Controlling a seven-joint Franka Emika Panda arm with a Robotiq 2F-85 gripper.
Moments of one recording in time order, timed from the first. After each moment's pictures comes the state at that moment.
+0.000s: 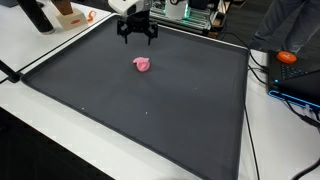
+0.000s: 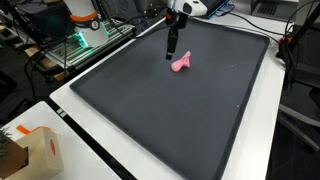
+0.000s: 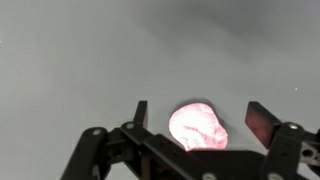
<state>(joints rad) 0.05 0.22 0.06 -2.24 -0.32 2.33 -0.21</state>
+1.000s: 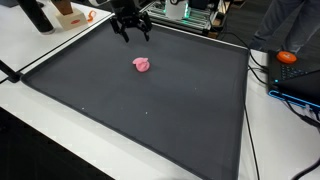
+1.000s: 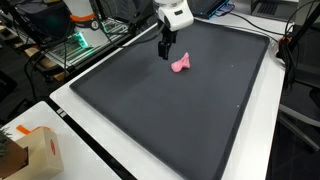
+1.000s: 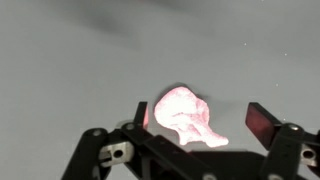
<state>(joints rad) -0.09 0.20 0.06 -2.23 0.25 2.31 -0.46</state>
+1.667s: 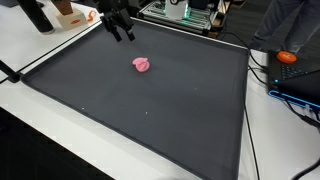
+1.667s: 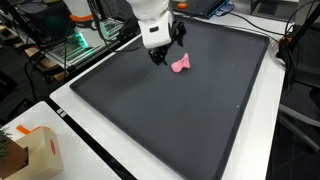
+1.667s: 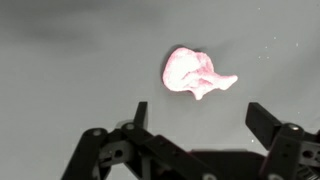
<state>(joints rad) -0.17 0.23 0.01 -2.19 0.59 2.31 -0.41</state>
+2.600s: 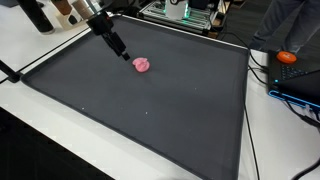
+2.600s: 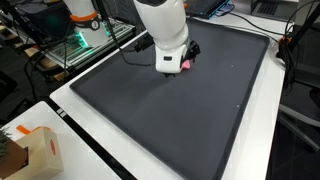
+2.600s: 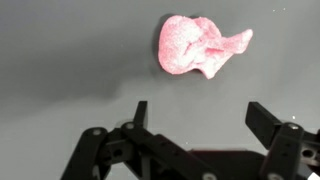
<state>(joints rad) -0.16 0.47 0.01 -1.97 0.60 2.26 -0.16</state>
